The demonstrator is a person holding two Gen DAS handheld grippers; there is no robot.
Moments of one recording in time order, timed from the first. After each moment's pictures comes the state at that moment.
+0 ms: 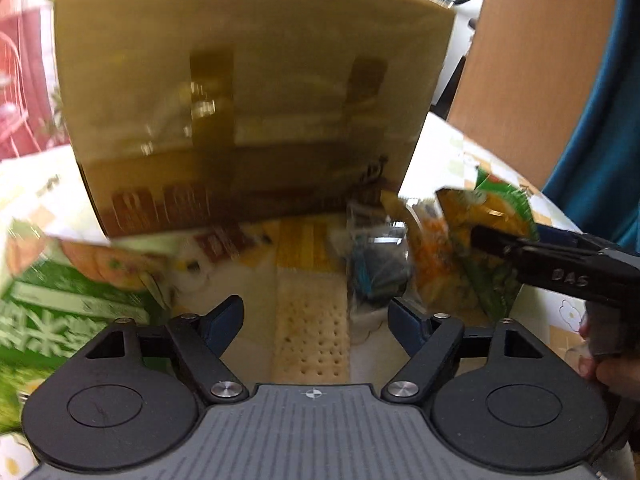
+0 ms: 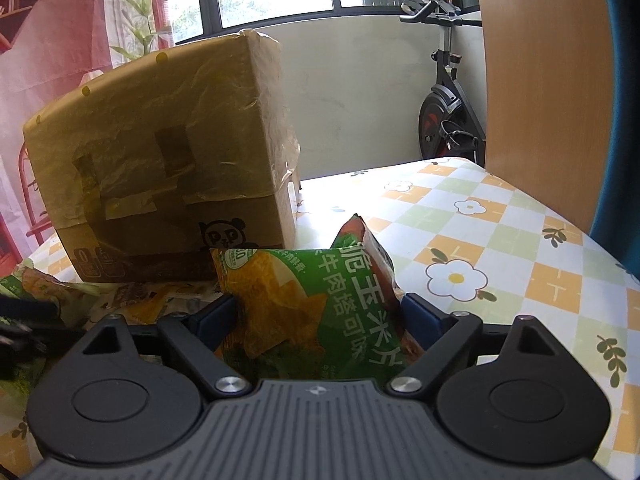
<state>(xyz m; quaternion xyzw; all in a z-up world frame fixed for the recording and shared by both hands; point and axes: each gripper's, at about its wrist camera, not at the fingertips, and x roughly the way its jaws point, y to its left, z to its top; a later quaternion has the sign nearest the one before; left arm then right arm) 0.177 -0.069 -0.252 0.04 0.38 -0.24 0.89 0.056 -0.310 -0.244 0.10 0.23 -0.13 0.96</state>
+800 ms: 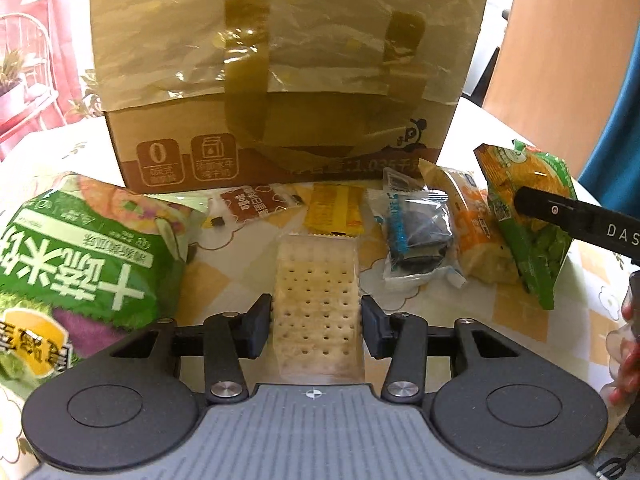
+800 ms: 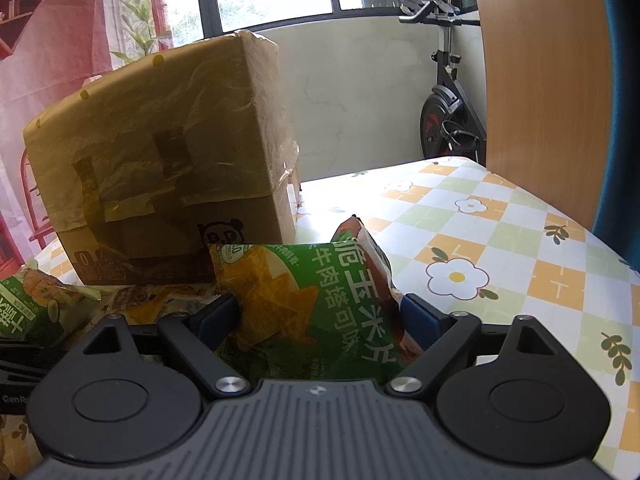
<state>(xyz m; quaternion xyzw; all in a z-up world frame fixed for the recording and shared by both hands) 0.168 -0.060 -0.280 0.04 0.39 -0.19 0.90 0.054 -0.312 -0.248 0.10 0.22 -0.13 0.96</state>
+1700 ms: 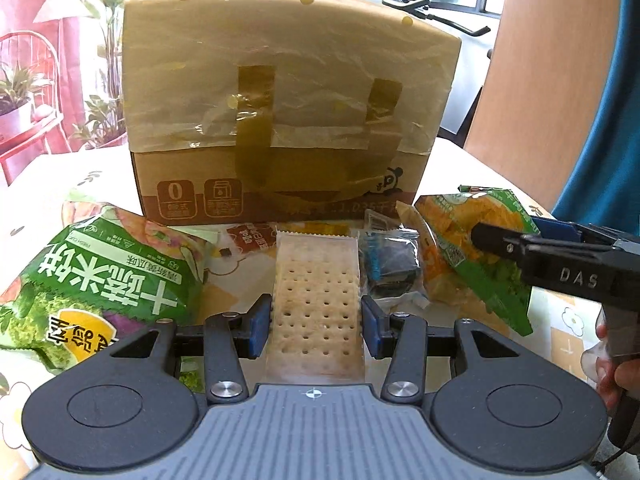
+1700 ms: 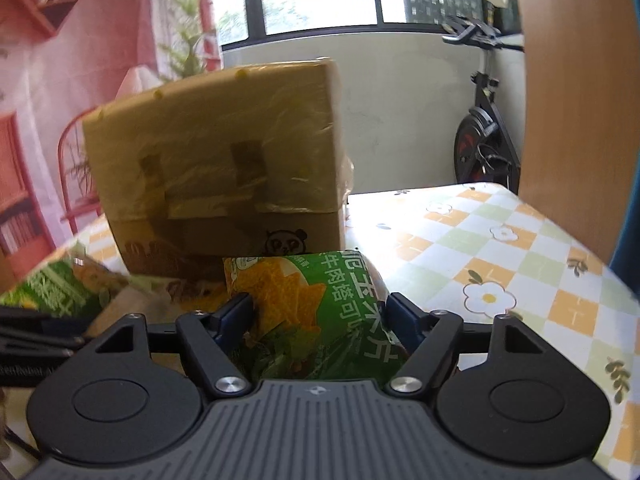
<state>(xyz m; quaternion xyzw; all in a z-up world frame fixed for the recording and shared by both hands) 0.132 -0.045 -0.247 0.02 0.34 -0.20 0.92 0.044 -0.273 -0.225 0.05 0.22 -0.08 0.97</state>
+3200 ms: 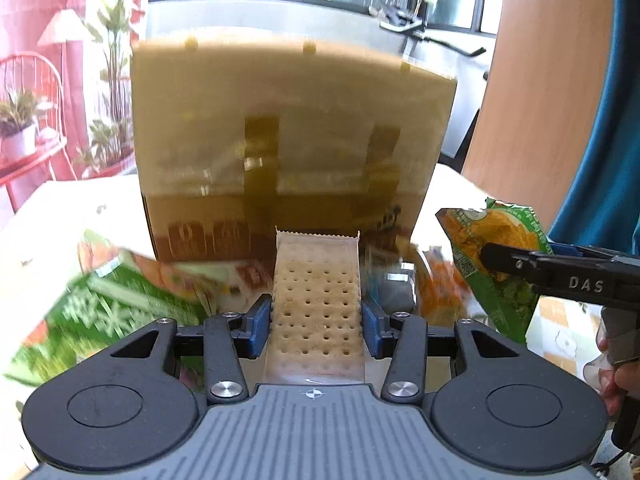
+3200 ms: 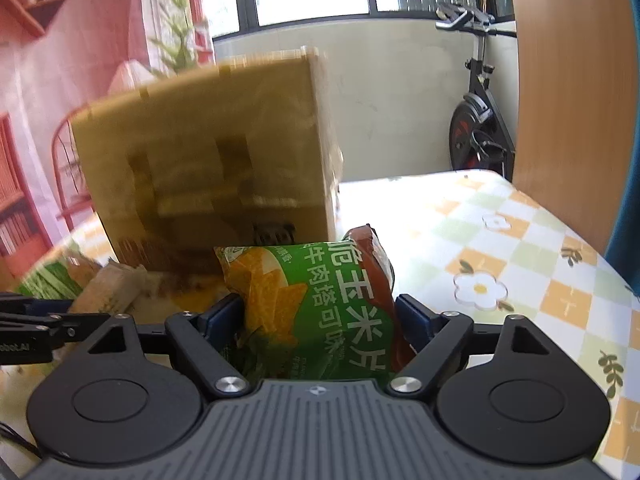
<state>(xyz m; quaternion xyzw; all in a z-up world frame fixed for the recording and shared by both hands) 0.131 -0.039 -0.220 0.02 0.30 -0.20 0.93 0.040 -0.293 -0.219 0.08 0.23 -0.09 0.97</state>
